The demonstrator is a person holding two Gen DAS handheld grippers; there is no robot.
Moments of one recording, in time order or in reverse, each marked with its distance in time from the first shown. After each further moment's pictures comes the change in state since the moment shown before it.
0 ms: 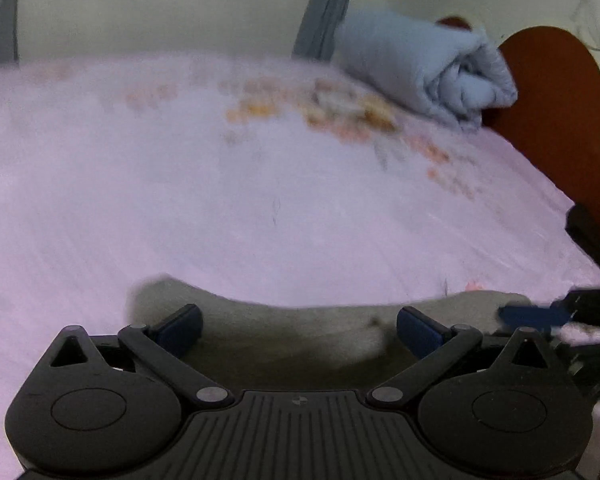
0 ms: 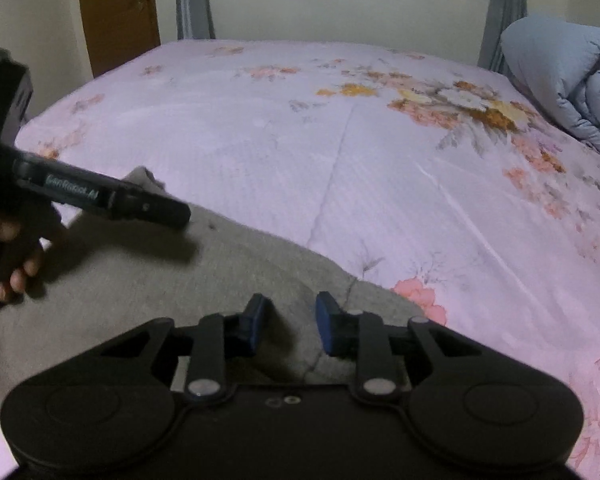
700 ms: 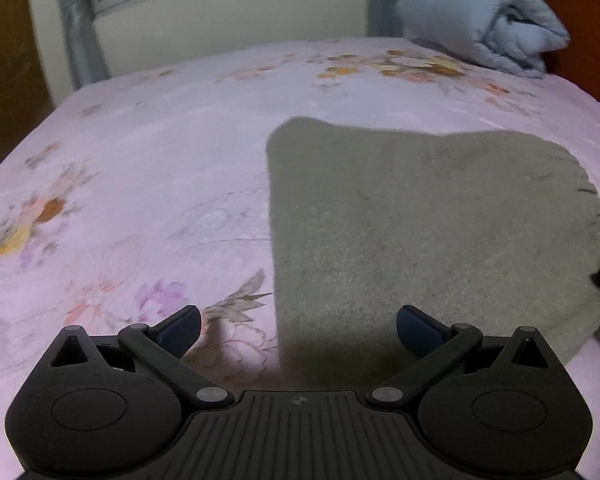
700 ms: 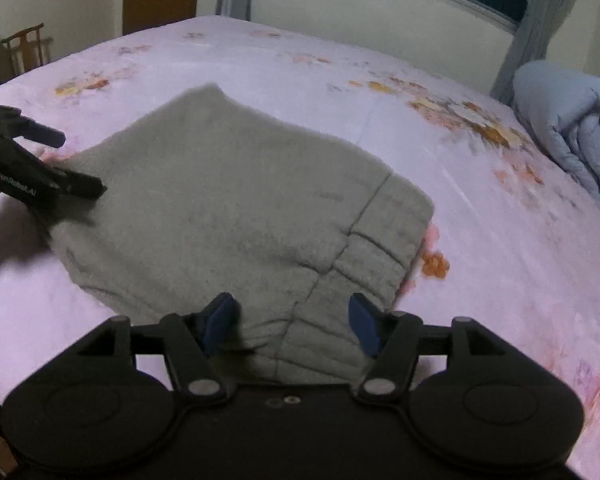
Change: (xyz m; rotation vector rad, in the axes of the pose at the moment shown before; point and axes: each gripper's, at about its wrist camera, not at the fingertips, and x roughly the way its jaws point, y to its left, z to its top) left arm -0.109 -0.011 -0.108 0.055 0.073 0.339; right arm -0.066 0.050 -0.075 -0.199 0.059 -0.081
